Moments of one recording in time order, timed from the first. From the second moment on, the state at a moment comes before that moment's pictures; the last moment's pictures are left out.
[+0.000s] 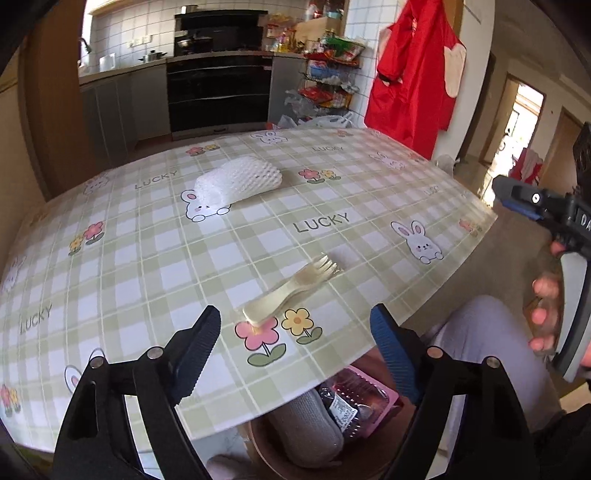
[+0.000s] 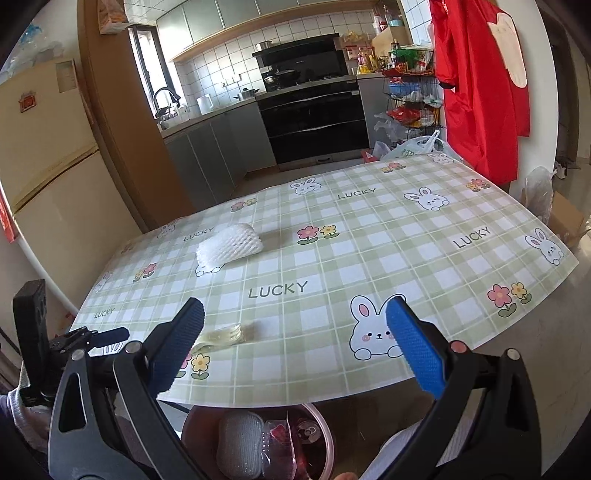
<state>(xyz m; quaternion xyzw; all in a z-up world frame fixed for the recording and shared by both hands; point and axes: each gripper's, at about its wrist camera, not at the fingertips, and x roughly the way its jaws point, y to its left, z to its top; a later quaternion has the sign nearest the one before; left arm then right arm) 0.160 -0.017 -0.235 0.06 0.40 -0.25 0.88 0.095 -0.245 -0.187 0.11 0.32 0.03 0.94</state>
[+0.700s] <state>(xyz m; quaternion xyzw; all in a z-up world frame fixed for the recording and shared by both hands) 0.245 -0.059 -0.309 0.12 0.48 -0.27 0.83 0.155 -0.288 -0.216 0.13 0.39 0.03 0.91</state>
